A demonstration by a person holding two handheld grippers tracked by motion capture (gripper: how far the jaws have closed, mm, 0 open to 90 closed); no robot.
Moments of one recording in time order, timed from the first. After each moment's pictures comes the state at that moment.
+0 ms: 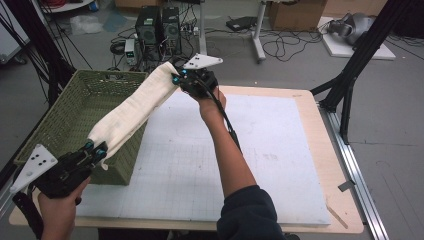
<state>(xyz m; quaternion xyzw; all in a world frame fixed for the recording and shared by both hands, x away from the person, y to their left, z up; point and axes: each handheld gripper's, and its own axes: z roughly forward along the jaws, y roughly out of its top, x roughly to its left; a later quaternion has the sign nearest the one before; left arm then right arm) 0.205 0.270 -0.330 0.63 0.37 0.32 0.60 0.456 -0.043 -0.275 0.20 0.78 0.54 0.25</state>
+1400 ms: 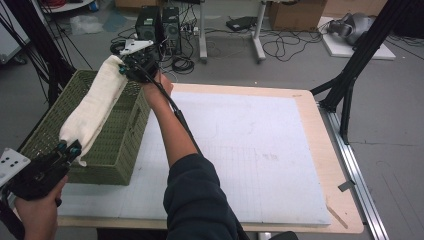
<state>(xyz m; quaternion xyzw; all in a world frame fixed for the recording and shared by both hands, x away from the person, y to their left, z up) 0.202 0.313 -0.336 0.59 0.44 0.37 0.57 0.504 0.110 -0.273 0.17 0.80 0.53 0.22</state>
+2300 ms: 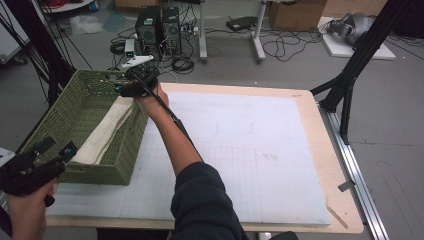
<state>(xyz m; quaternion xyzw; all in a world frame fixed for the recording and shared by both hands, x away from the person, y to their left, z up) 0.209 0.336 -0.339 0.56 0.49 0.35 0.58 0.494 0.113 -0.313 0.22 0.81 0.52 0.18</state>
